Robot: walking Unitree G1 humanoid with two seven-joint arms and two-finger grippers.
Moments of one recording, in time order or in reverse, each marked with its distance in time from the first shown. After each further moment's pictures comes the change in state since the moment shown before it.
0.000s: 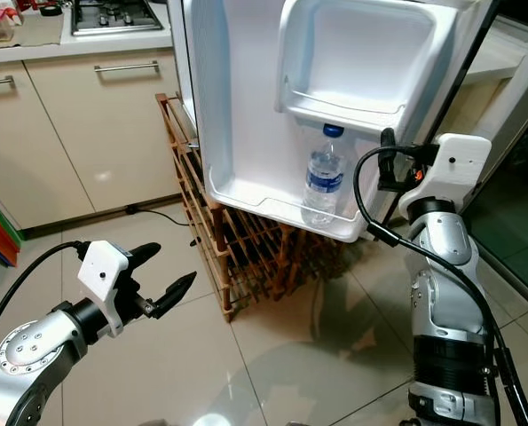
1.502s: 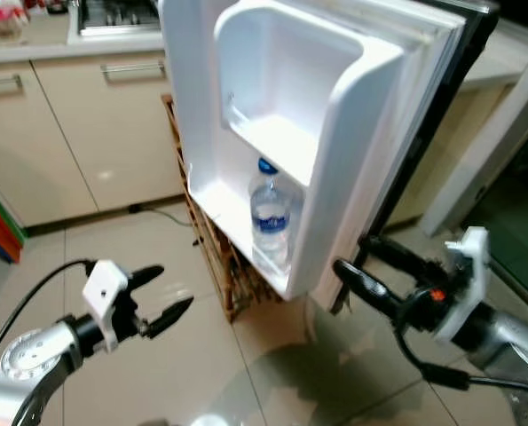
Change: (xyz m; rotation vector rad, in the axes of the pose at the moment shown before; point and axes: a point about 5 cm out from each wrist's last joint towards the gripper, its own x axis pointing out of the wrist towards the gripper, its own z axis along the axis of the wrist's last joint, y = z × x) left arm -0.013 0.019 -0.055 -0.049 0.099 -0.063; right arm -0.130 -0.054 -0.003 0.289 0.345 0.778
